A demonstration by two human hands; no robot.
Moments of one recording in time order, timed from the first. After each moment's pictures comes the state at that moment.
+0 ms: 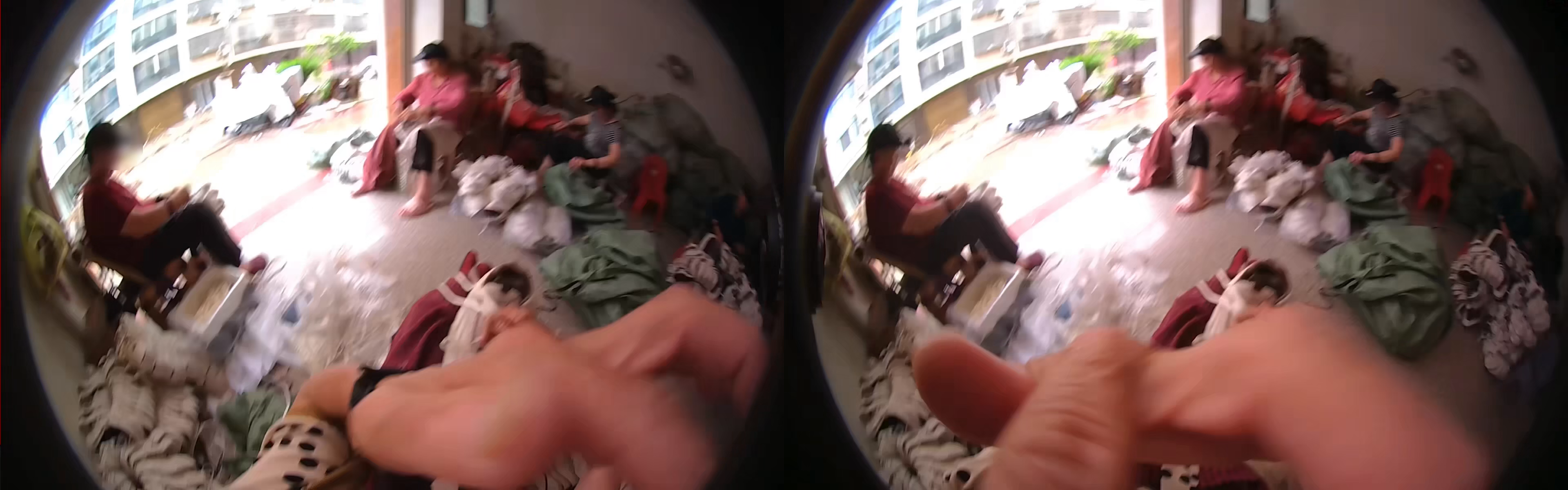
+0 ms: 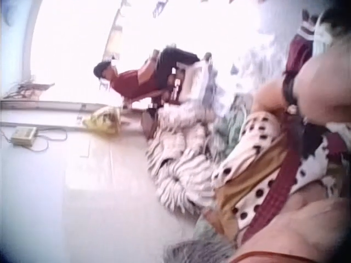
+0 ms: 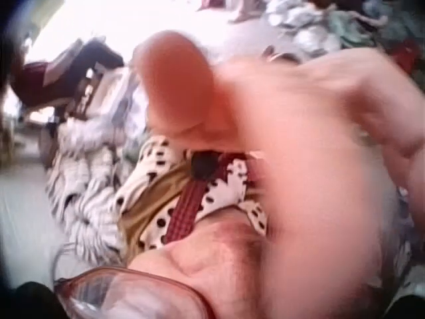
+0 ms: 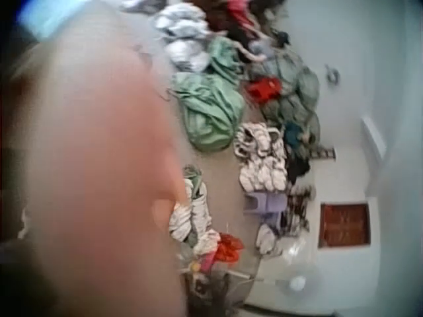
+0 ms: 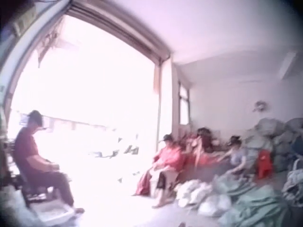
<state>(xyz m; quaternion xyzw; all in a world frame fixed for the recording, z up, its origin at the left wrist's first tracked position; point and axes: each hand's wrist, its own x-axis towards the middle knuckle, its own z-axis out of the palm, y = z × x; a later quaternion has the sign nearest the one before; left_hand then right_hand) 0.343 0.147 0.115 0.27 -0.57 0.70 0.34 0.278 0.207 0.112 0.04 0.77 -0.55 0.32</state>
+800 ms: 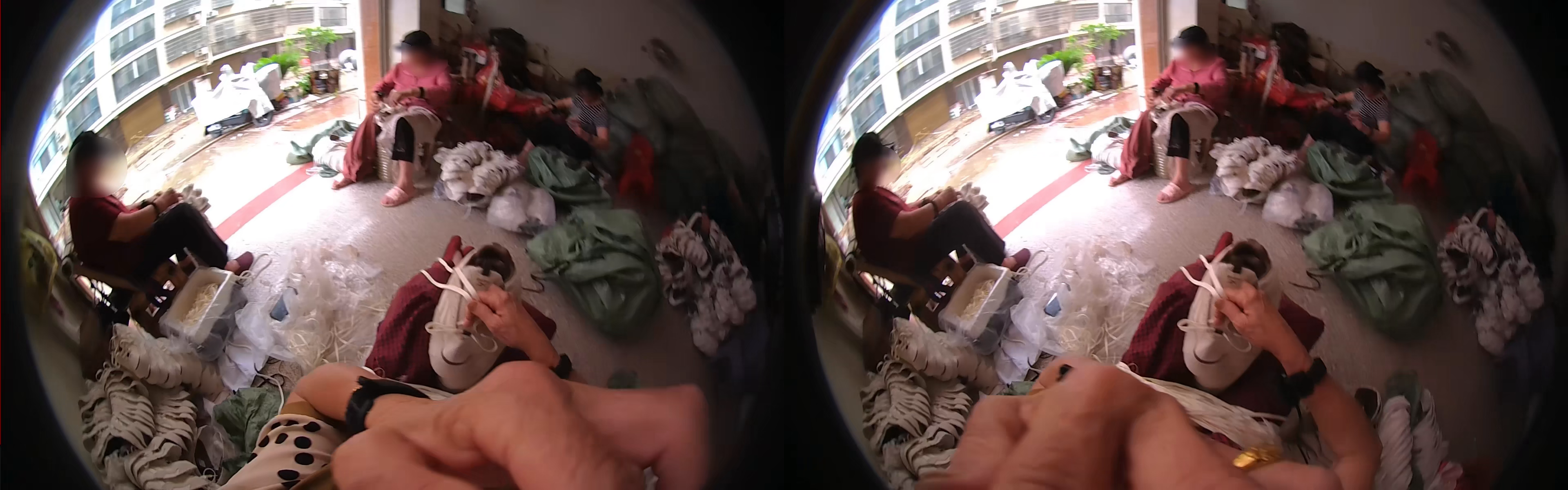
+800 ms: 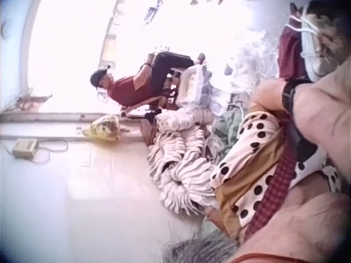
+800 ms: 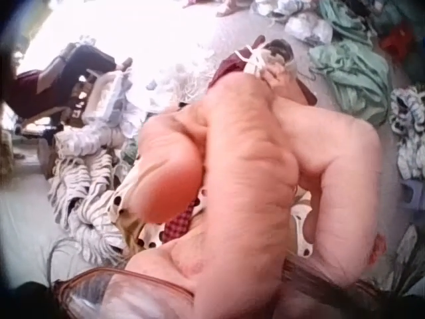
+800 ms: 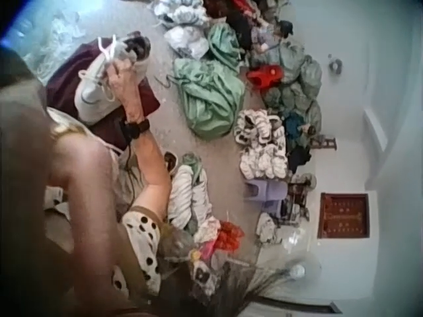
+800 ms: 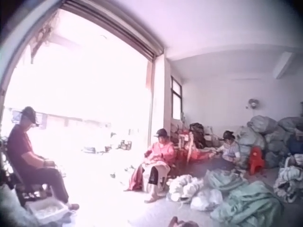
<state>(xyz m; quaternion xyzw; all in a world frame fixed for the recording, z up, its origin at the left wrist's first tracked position) 0.333 0.188 0.089 0.48 -0.31 0.67 0.47 0.299 0.389 -0.076 0.02 0.90 -0.40 -0.16</state>
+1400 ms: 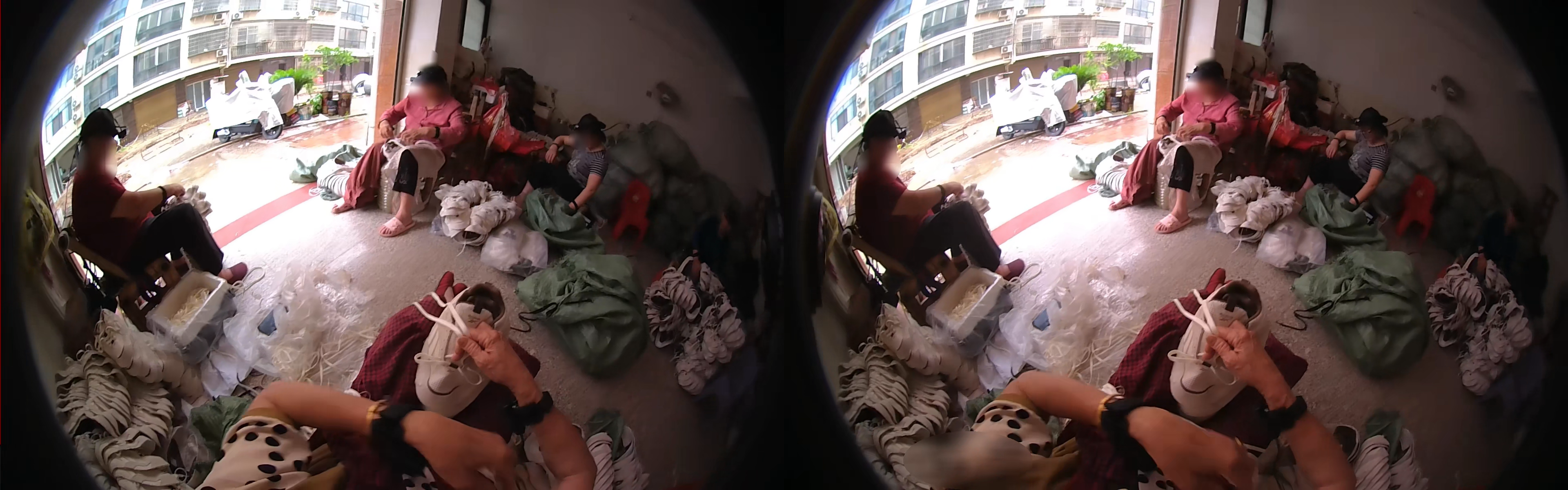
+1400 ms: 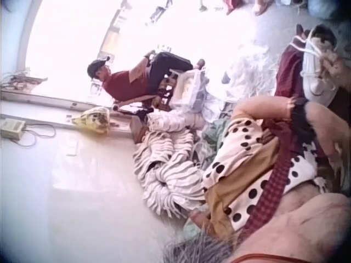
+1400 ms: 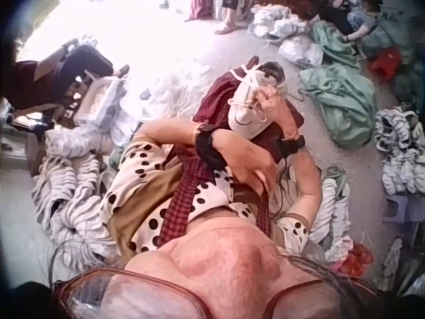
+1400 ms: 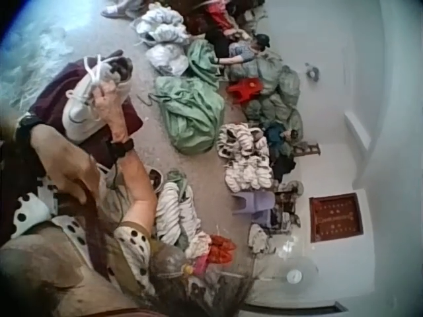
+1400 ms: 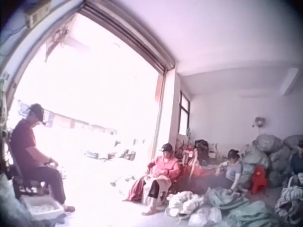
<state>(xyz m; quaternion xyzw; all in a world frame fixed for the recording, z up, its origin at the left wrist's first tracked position) 0.287 0.205 -0.026 0.82 0.19 0.34 0.42 0.301 0.383 -0.084 0.04 0.89 -0.43 -0.13</state>
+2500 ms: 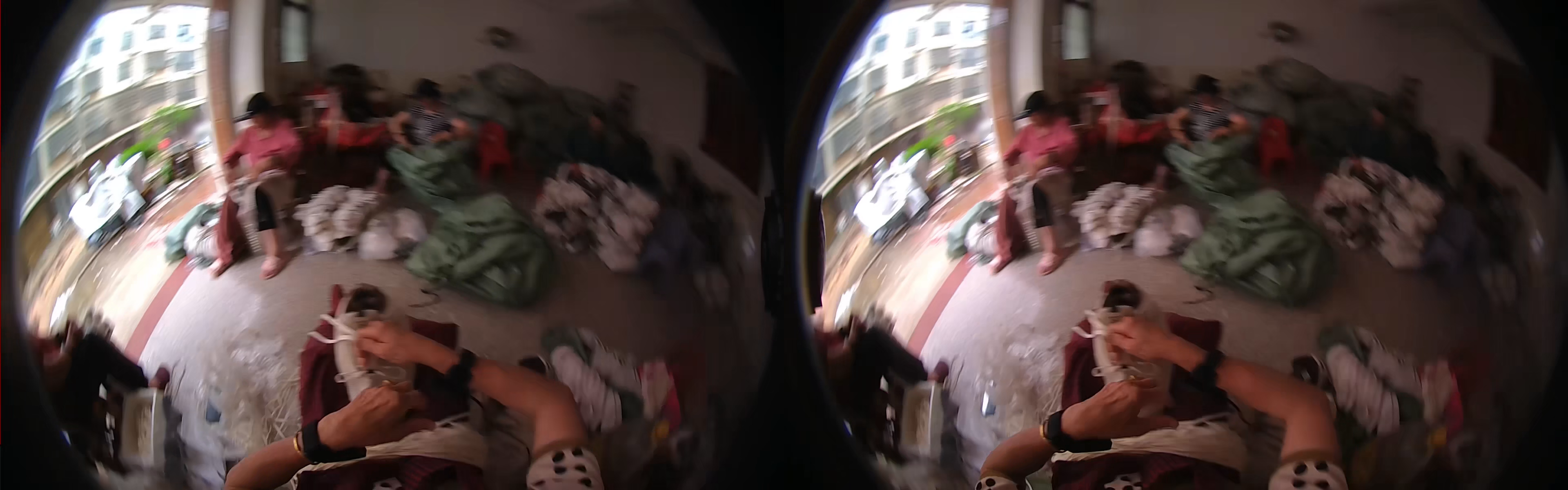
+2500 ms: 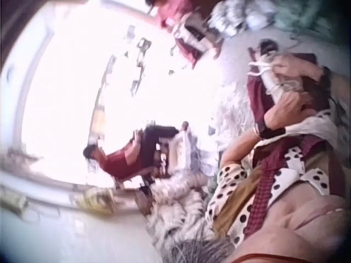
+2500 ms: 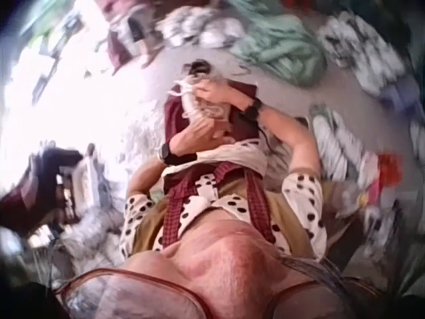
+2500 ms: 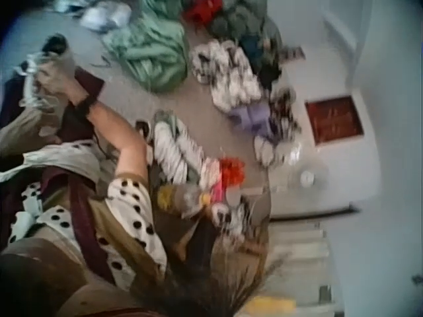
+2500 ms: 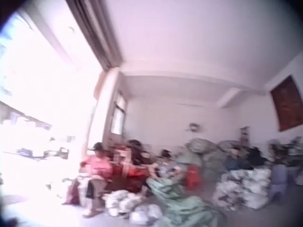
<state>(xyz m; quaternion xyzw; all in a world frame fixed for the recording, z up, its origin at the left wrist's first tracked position) 0.238 0.206 -0.047 0.82 0.52 0.22 0.14 0.285 0.404 -0.095 -0.01 0.89 -0.45 -0.12</state>
